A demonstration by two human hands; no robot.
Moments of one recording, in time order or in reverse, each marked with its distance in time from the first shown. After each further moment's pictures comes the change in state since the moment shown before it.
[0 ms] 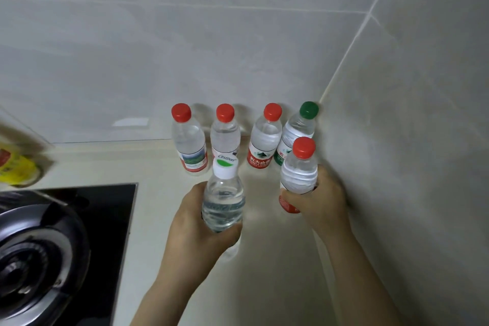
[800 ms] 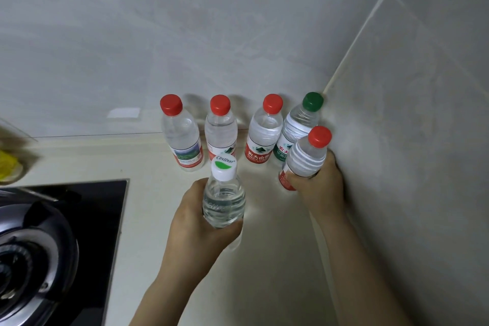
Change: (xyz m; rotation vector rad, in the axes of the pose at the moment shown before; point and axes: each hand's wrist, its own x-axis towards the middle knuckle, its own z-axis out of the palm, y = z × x) left_hand 0.018 -0.011 0.015 0.003 0.001 -0.013; right_hand 0.035 0.015 0.020 0.111 0.101 -0.032
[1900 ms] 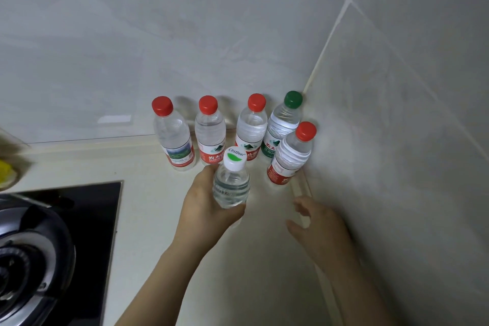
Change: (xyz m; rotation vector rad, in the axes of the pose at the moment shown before) left_hand 0.011 0.016 0.015 0.024 -0.064 0.129; right_hand -0.081 0.005 -0.047 -0.424 -0.316 0.047
